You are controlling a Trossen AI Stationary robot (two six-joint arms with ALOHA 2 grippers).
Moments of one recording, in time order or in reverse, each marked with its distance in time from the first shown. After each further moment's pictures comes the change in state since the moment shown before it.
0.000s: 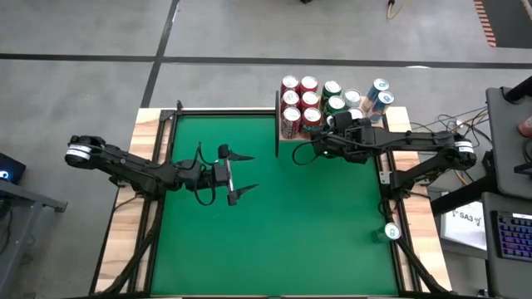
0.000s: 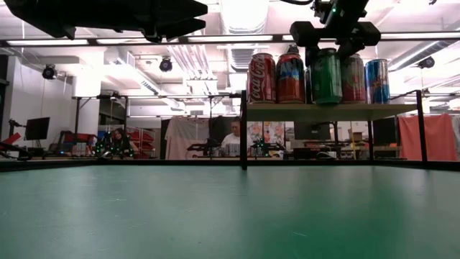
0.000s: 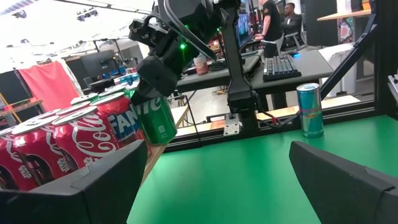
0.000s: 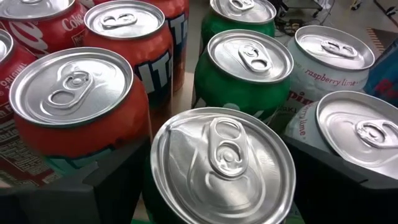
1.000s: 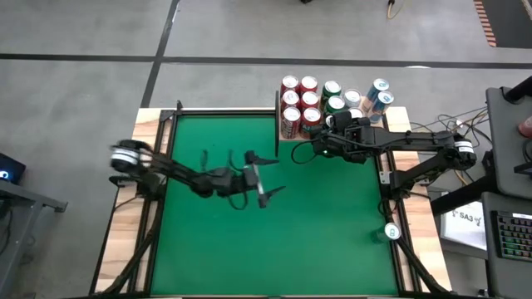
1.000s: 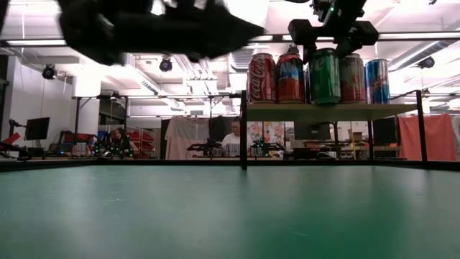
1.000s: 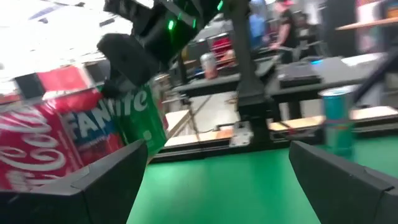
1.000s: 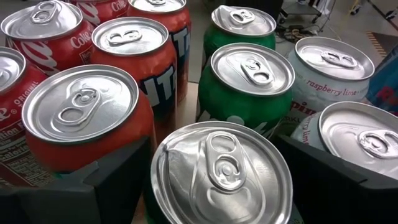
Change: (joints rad) left arm 0.022 0.473 0.191 0.351 -0.033 0.001; right arm 0.000 0.000 0.000 0.042 0.029 -0.013
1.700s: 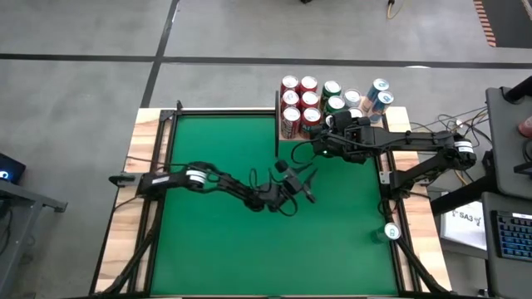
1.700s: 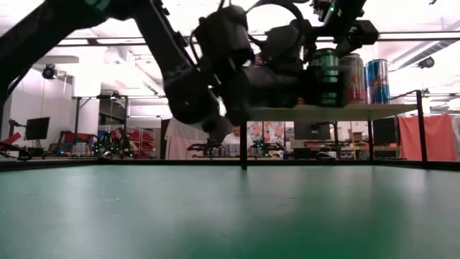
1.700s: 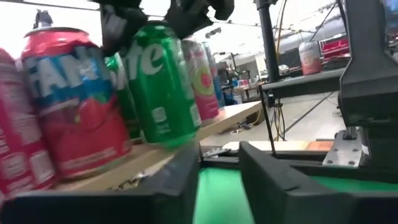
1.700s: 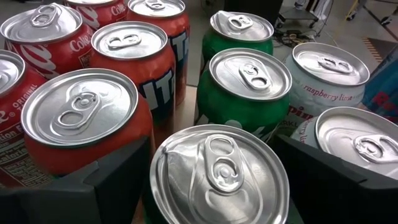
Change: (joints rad) left arm -0.007 0.752 0.729 0.292 -0.434 0.215; right arm 0.000 0.000 -0.001 0.003 0.017 -0.010
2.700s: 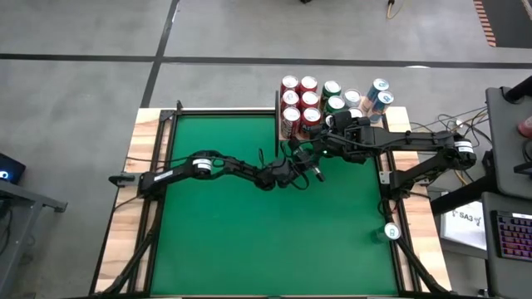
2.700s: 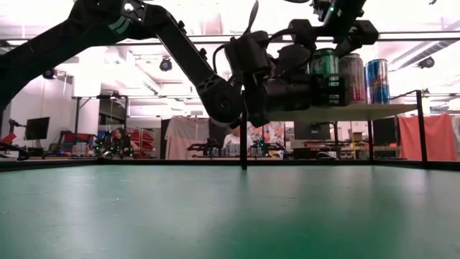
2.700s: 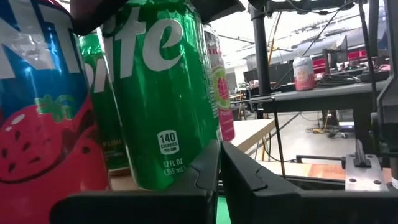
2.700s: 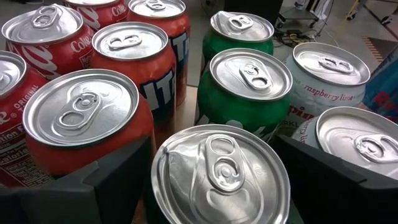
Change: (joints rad) left arm 0.174 0.067 0.203 -0.175 0.265 -0.161; right arm 0.000 0.000 0.000 0.003 0.000 0.001
